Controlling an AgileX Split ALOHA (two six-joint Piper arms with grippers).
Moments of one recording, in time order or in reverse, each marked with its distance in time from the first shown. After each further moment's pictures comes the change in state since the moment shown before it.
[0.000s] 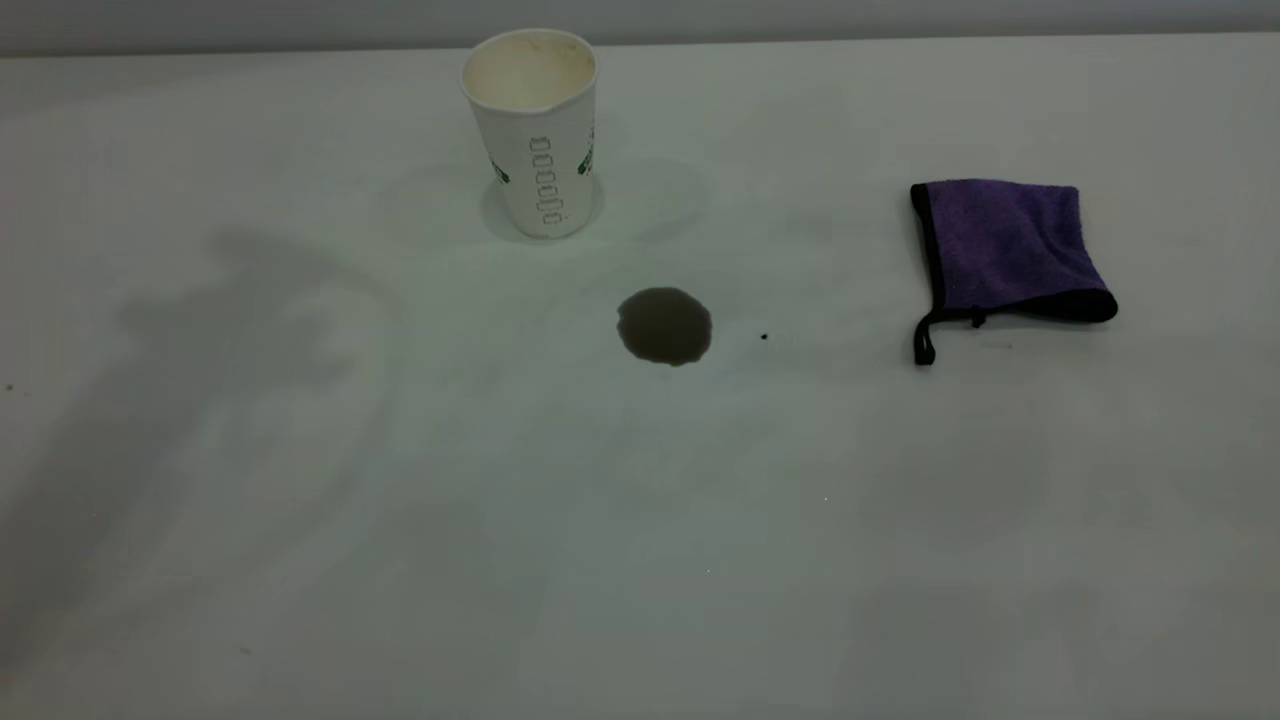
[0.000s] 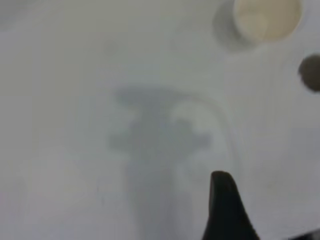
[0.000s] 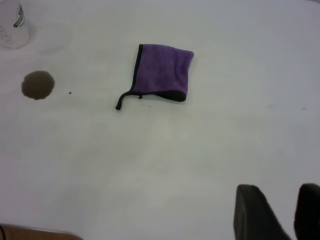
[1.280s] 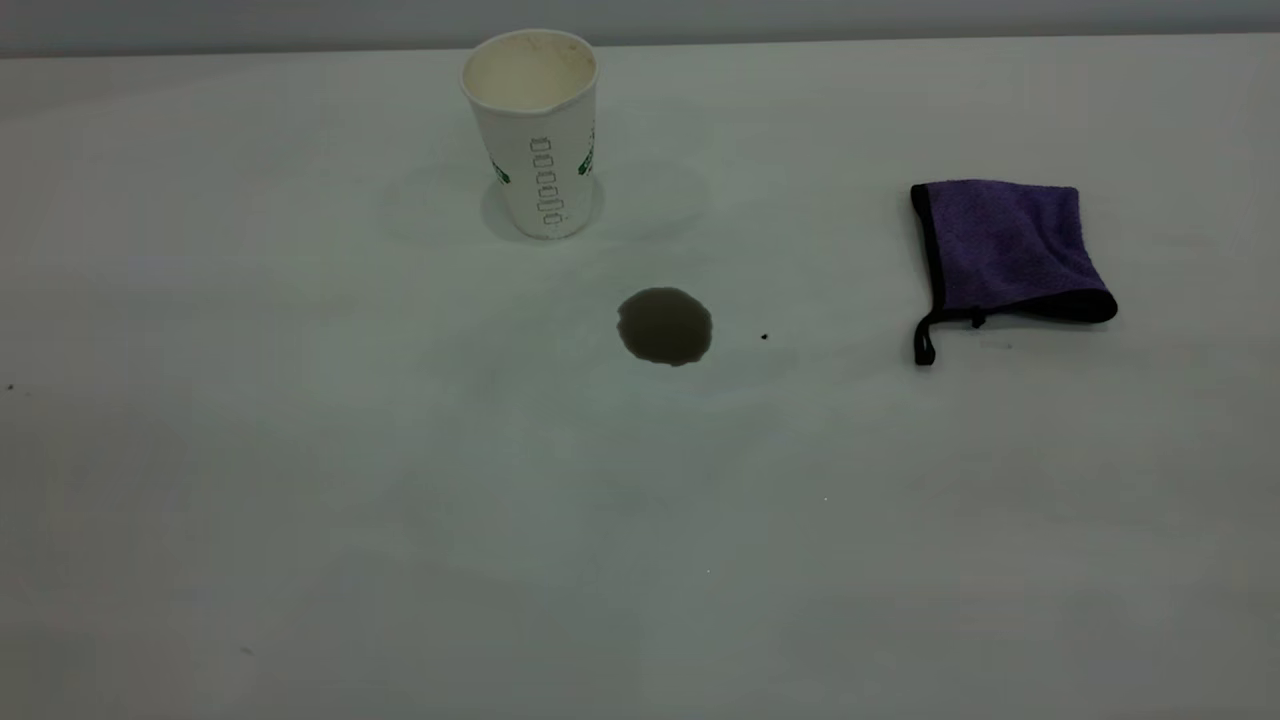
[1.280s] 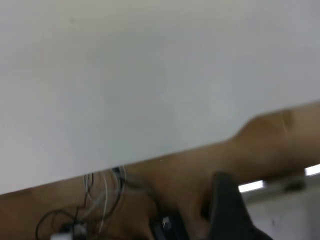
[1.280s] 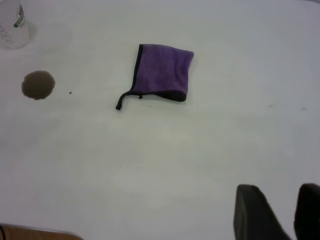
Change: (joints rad) left arm 0.069 -1.221 1.089 -0.006 -0.021 -0.073; right arm 0.000 0.000 0.000 0.000 0.000 0.000
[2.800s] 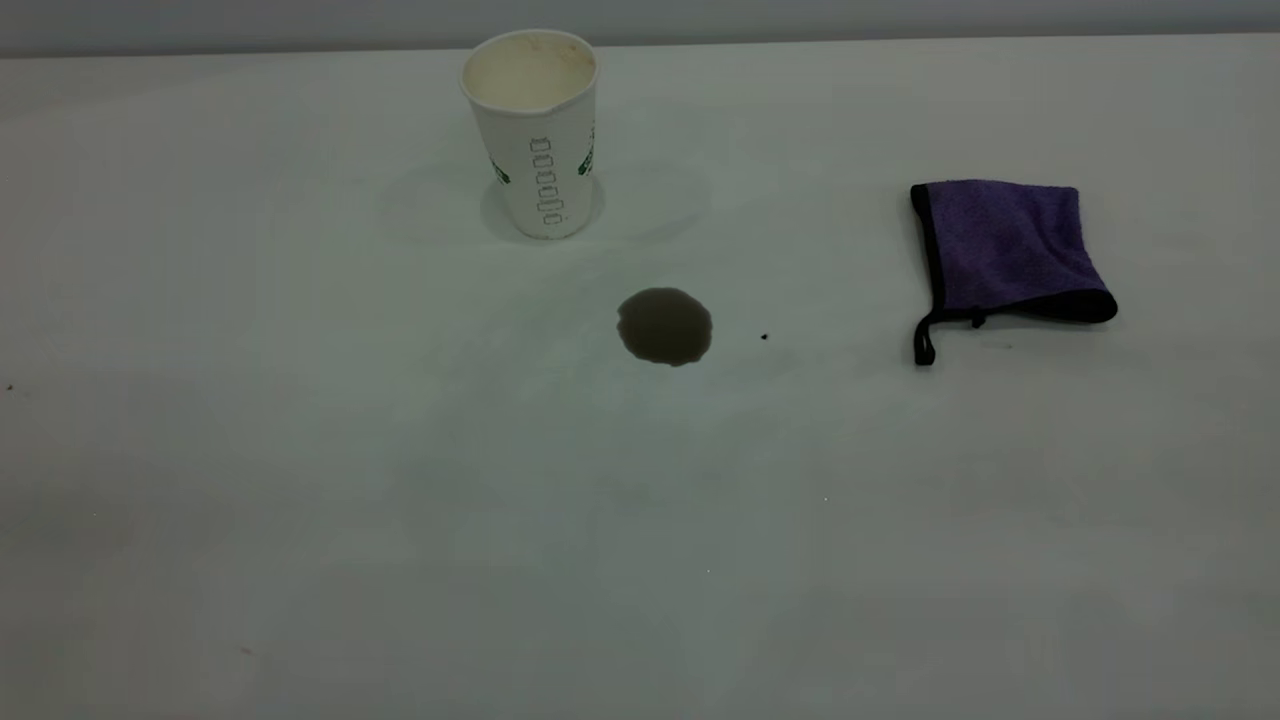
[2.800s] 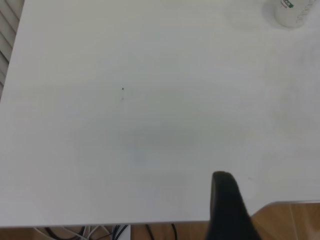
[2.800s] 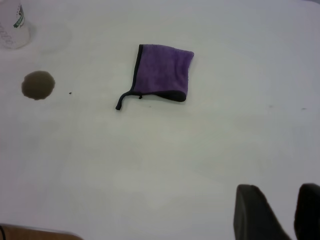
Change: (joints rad) left arm 0.162 -0.407 0.083 -0.022 -0.017 -0.016; right arm 0.000 0.000 0.000 0.000 0.000 0.000
